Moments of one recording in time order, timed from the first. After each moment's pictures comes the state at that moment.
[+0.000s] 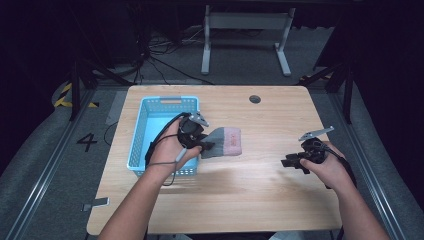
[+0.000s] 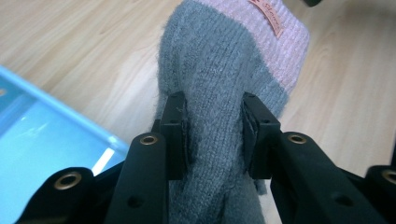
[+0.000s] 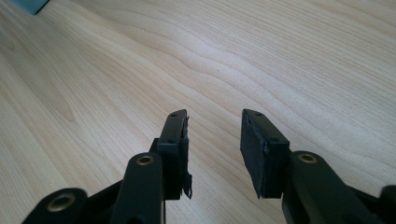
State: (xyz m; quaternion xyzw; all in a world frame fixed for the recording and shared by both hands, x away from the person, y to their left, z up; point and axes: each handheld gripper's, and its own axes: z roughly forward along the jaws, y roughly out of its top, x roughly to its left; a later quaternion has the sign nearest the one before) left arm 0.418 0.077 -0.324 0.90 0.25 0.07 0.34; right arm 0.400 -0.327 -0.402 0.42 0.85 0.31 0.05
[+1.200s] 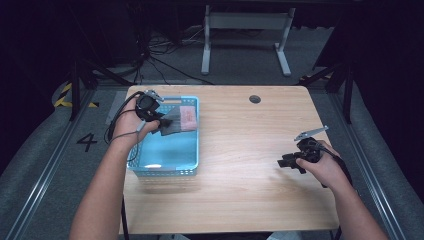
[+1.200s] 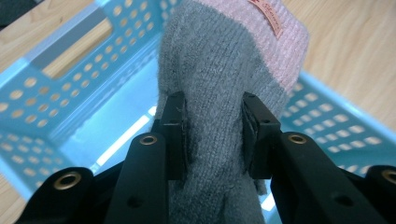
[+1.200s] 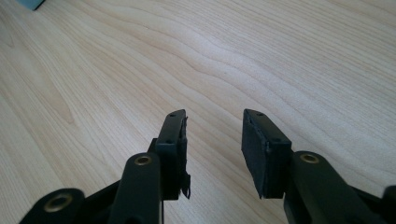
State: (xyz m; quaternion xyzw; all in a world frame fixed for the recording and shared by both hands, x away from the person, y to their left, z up) left arm 0.491 0.187 -0.335 0.89 0.33 0.10 0.30; right arm 0.406 -0.319 -0.409 0.42 0.85 0.31 0.04
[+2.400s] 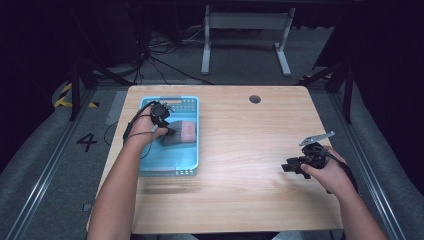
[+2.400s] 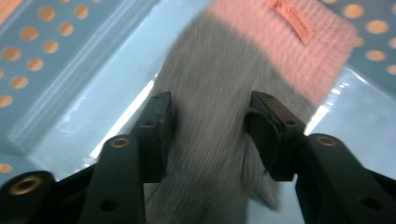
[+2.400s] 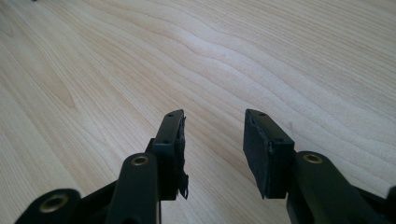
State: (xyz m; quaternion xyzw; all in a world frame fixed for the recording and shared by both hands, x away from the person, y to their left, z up) left arm 0.537 0.166 -0.410 0.91 0.31 0.10 0.24; right arm 0.389 -0.329 -0.409 0.42 0.85 0.31 0.05
